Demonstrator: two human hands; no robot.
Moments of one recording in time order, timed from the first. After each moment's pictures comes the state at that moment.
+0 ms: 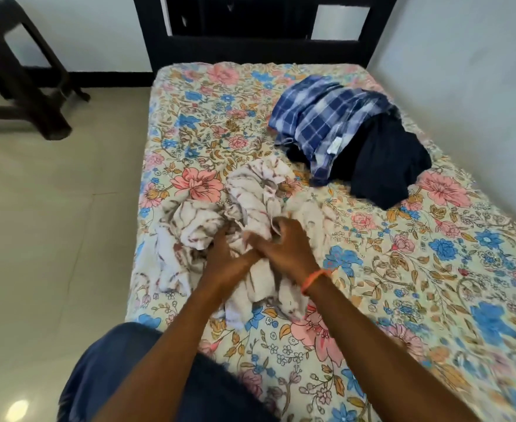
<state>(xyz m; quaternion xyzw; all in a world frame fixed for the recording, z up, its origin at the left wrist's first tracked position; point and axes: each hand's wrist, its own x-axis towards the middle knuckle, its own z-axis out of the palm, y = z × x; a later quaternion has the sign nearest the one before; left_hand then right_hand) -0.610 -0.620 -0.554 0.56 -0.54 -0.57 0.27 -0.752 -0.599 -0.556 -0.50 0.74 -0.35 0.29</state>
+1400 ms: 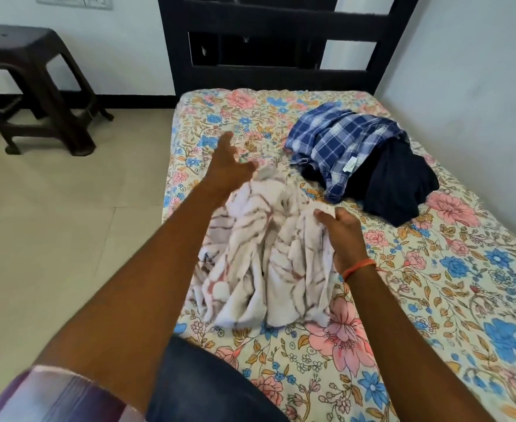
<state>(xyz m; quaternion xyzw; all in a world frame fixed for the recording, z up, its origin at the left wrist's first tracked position) -0.602 -0.749 -0.428 0.47 -0.60 -0.55 0.33 -0.787 -0.609 -0.500 -0.25 0.67 -0.60 0.36</state>
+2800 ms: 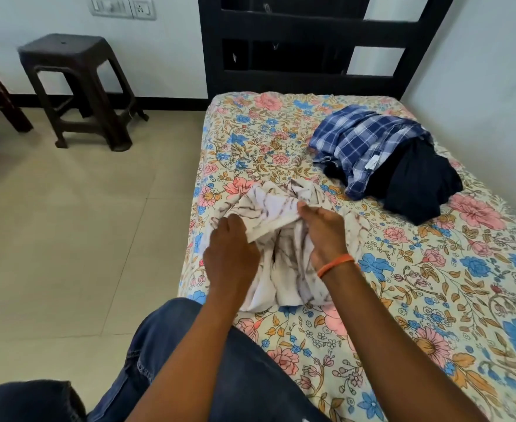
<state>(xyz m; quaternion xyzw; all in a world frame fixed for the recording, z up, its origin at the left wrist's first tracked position) -0.539 -0.586 -0.493 0.64 -0.70 -0.13 0.28 -0.694 -0.593 -0.479 -0.23 0.64 -0.60 0.42</state>
